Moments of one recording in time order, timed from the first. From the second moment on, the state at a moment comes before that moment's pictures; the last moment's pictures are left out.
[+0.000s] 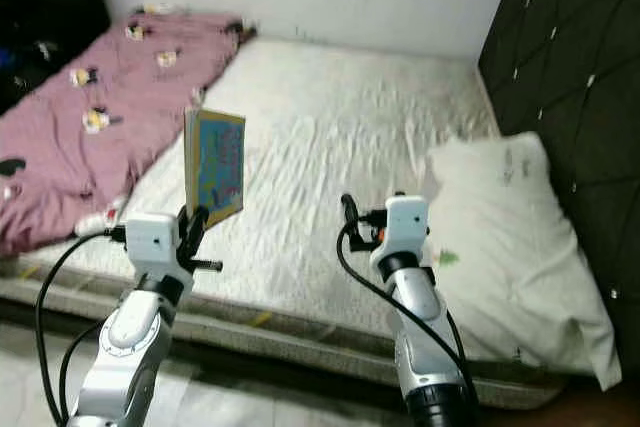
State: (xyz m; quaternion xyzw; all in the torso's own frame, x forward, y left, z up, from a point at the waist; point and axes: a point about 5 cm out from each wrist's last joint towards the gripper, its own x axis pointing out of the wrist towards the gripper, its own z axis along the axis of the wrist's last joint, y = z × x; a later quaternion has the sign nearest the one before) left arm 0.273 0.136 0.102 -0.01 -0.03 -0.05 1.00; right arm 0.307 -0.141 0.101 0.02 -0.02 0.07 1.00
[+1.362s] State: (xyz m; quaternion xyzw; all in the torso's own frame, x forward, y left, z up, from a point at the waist) left arm 0.273 0.141 0.097 -0.01 -0.01 -0.03 1.00; right arm 0.309 -0.143 0.100 0.03 -0.02 0.06 1.00
